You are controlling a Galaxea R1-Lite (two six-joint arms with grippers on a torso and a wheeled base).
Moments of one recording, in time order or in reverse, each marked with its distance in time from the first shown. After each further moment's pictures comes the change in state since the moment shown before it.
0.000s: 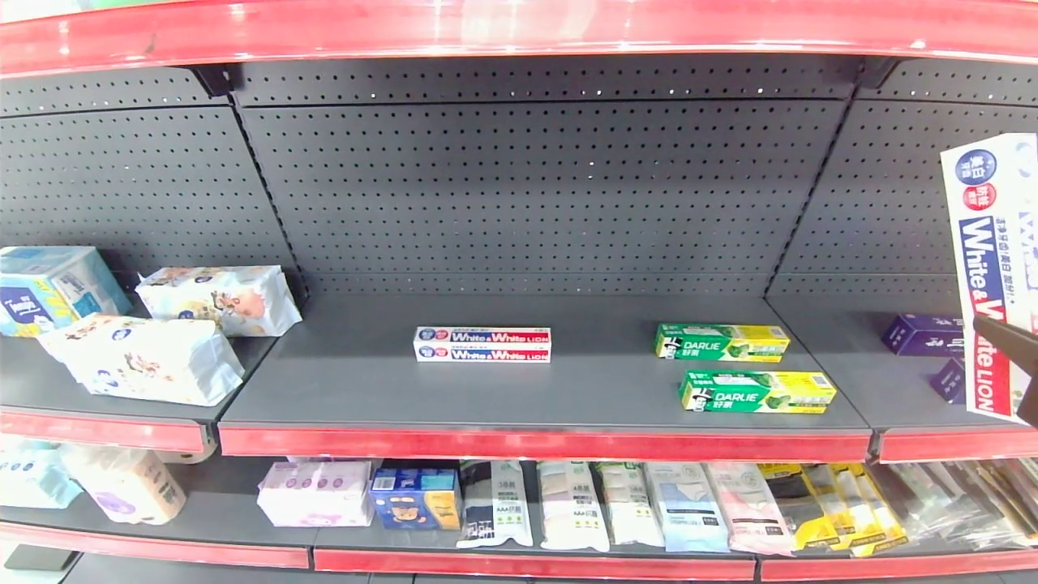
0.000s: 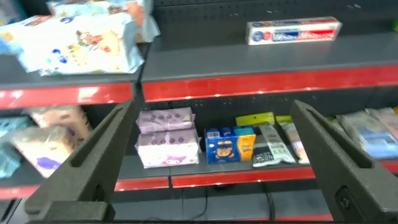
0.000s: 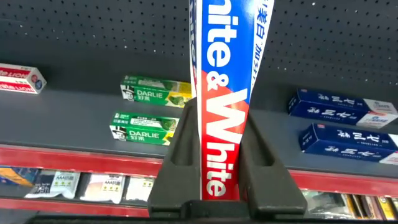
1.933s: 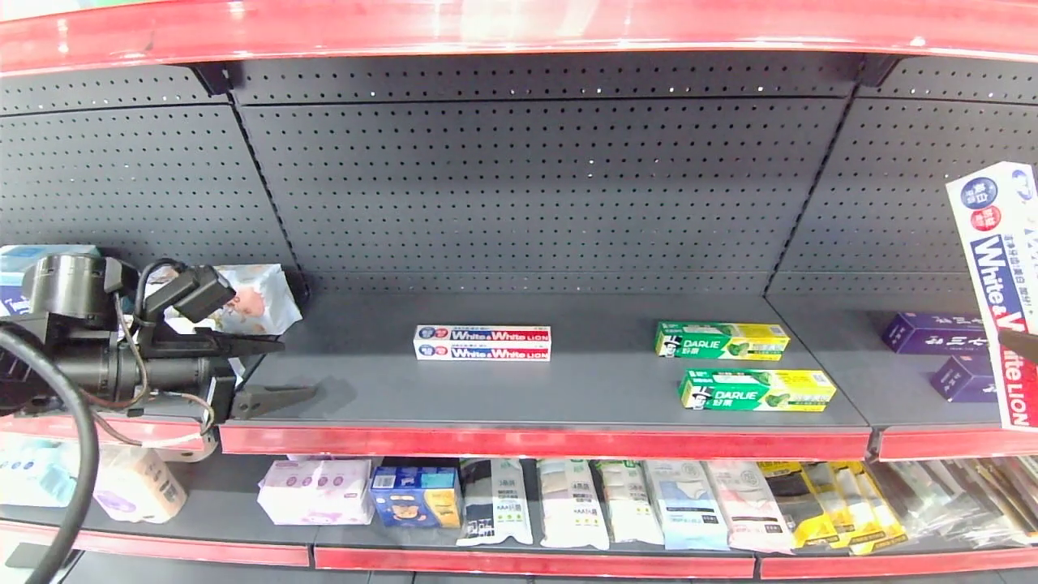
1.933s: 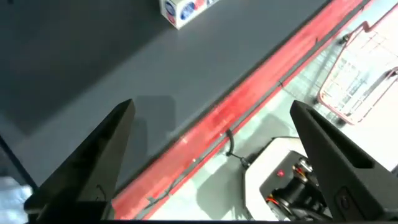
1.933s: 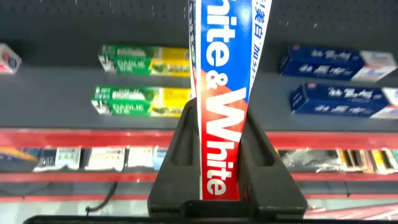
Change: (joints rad) left arm 0.215 1.713 -0.843 -0.123 -0.749 0.567; right arm -0.172 0.037 -0.170 0.320 0.099 0.017
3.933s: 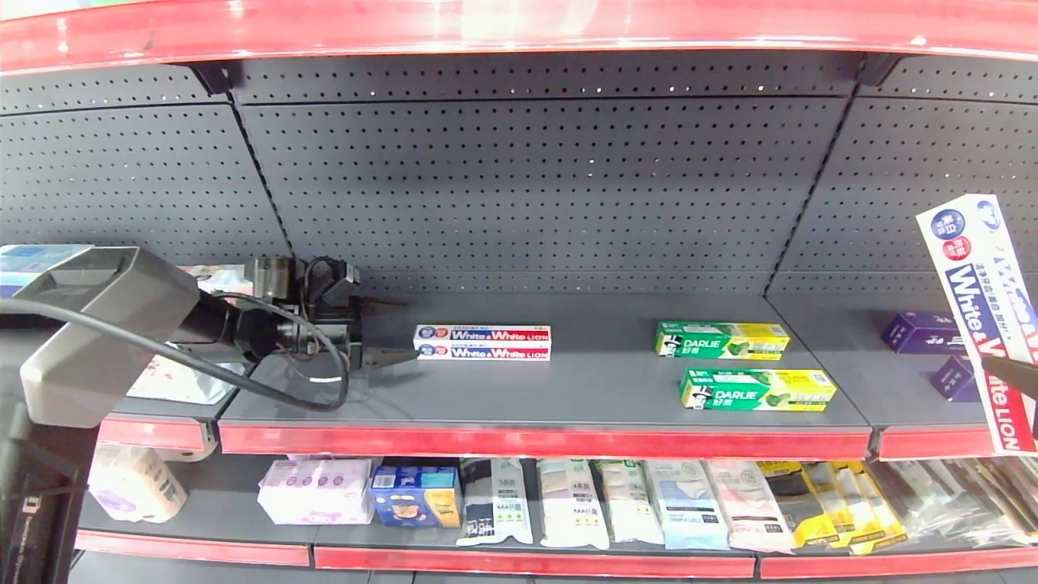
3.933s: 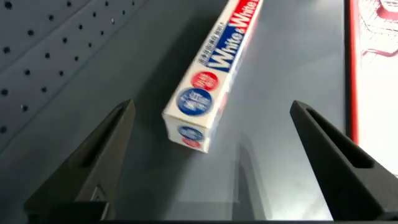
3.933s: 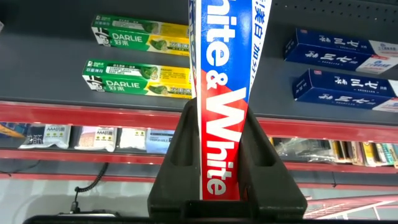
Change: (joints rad) left arm -0.173 0.674 -0.628 -0.222 -0.346 0.061; right arm 0.031 0.009 0.041 0.008 -0.028 -0.056
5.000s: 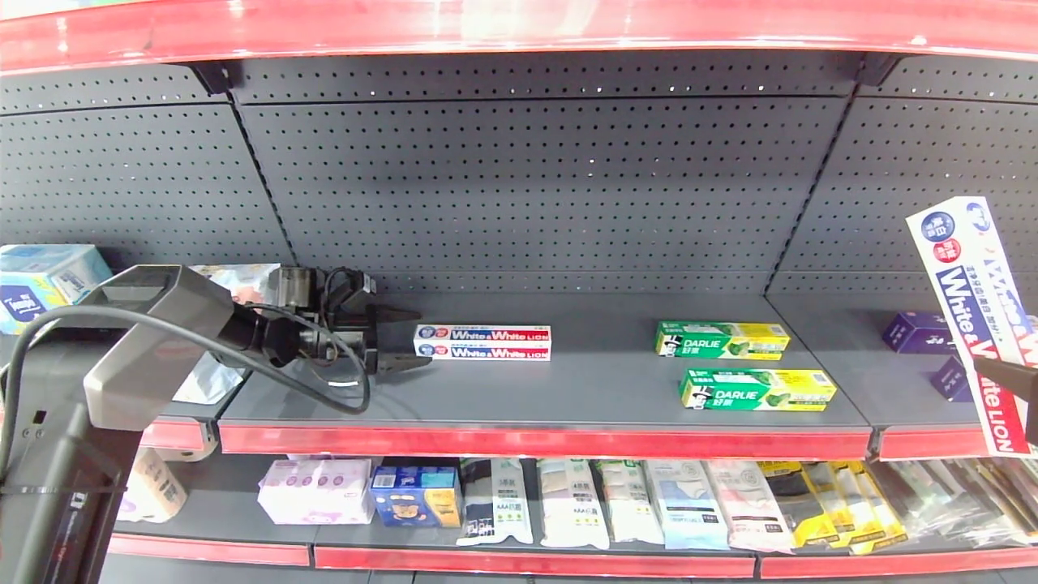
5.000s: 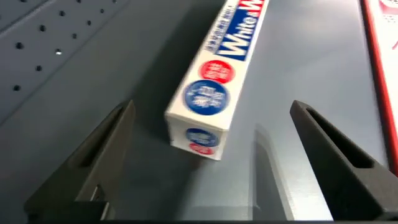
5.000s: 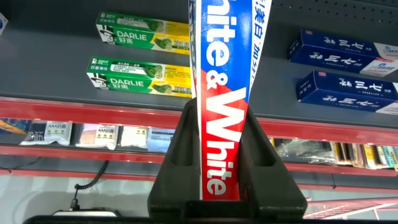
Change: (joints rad) left arm -0.020 0.111 -0.113 -0.001 -0.002 -0.008; right arm 0.032 0.001 0.003 0.002 -0.022 0.000
